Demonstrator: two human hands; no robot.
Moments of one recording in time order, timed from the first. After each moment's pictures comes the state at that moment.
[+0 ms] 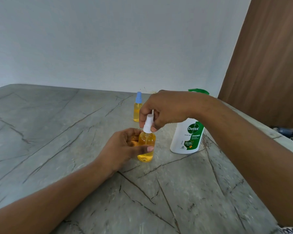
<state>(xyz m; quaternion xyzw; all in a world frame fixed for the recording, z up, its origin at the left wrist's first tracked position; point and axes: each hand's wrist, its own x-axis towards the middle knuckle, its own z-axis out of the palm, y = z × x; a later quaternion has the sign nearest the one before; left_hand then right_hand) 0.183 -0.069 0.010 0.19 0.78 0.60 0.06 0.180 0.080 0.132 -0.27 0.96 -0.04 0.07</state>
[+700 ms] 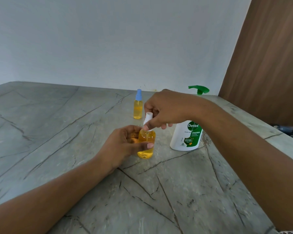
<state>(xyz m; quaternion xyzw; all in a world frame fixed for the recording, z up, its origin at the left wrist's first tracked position) 0.181 -0.069 0.007 0.20 0.75 0.63 0.06 0.178 0.087 0.117 -0.22 0.97 -0.07 0.02</state>
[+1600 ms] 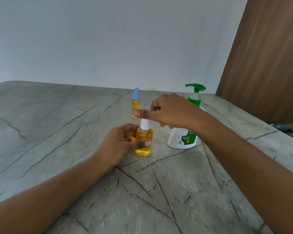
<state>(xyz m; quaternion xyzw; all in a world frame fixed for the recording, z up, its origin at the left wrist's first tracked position) 0.184 -0.069 0.008 0.21 0.74 0.64 0.06 0.190 0.090 0.099 -0.12 0.98 -0.11 -0.07</state>
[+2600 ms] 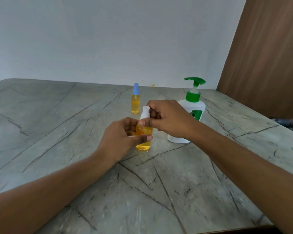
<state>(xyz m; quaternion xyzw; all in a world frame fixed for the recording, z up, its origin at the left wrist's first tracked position) 0.185 -0.063 0.007 0.18 0.80 0.57 -0.05 0.193 0.096 0.064 -0.19 0.94 -0.25 -0.13</state>
